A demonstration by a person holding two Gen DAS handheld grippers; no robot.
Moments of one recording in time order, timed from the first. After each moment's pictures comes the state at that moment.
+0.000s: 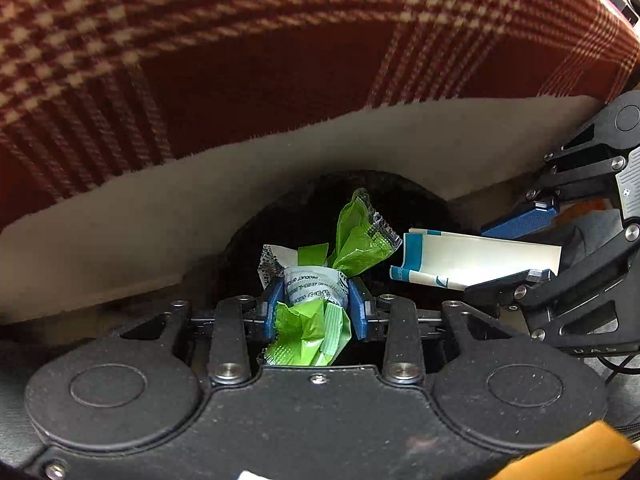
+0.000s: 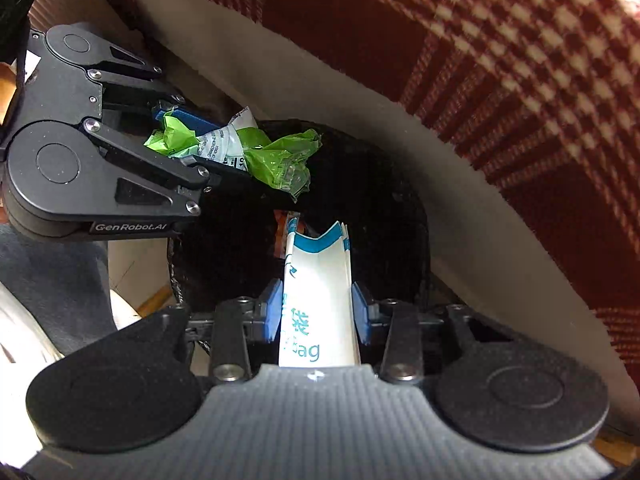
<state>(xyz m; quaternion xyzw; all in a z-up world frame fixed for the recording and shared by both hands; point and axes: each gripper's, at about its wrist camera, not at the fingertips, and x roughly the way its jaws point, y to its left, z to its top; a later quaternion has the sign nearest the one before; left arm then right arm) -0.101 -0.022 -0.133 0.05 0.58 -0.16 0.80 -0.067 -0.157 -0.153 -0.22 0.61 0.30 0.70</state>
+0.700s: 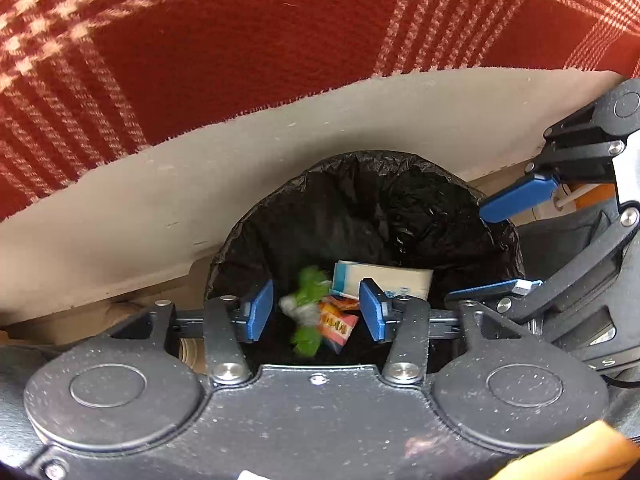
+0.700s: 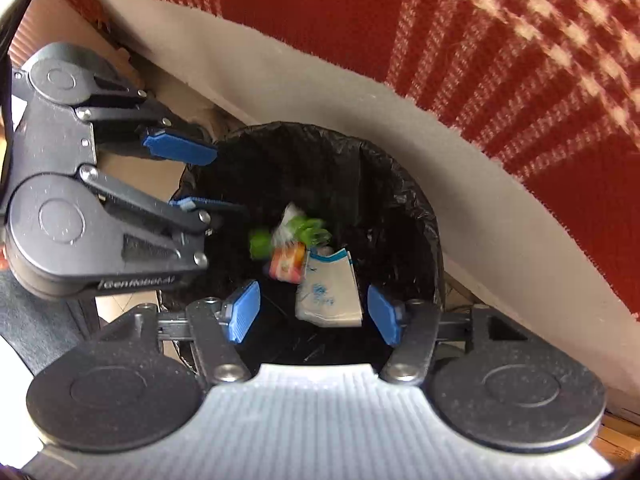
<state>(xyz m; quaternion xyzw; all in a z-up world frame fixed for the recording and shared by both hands) -0.095 -0.046 -0.154 0.08 0.60 -0.15 0.79 -0.047 -0.159 -0.181 -0.17 0.61 0.29 0.71</state>
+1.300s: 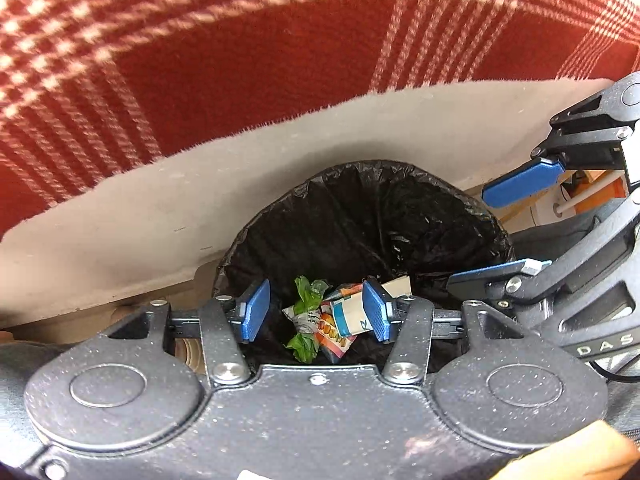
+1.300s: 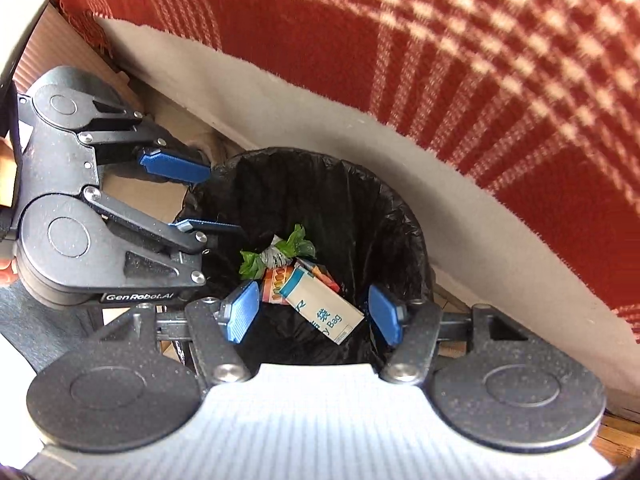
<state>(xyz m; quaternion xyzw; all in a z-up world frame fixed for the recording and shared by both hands) -0.097 -0.041 -0.135 0.07 0.58 -0.14 0.80 -0.049 -0.172 -0.149 -0.16 0.59 0.29 0.74</state>
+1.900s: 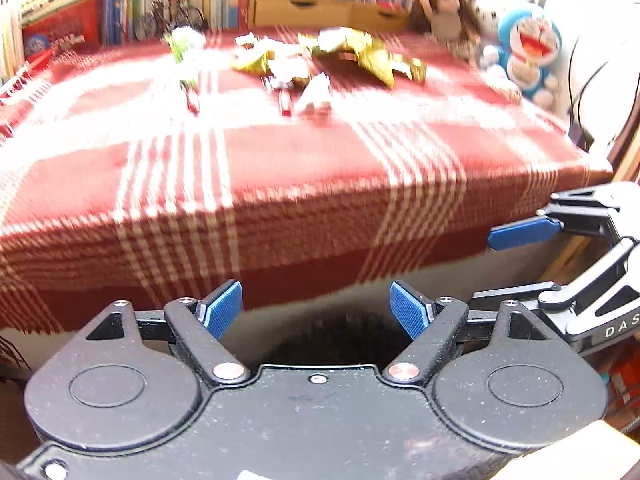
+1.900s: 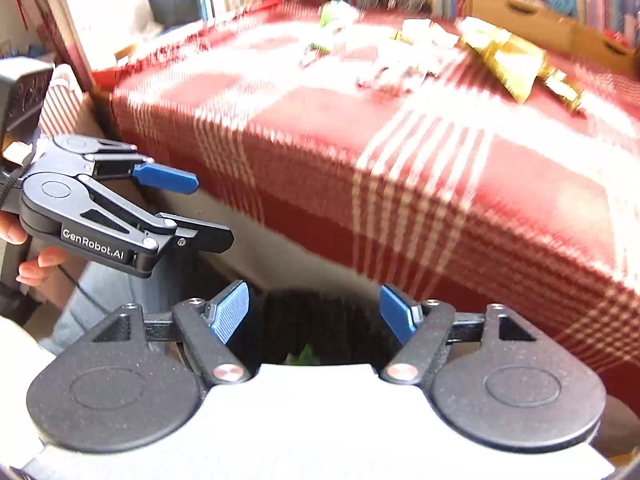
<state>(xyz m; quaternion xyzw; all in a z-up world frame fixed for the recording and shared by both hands) -0.129 0.007 0.020 0.00 0.39 -0.15 0.91 -0.101 -0.223 -0.010 -0.08 0.39 0.31 0.86</state>
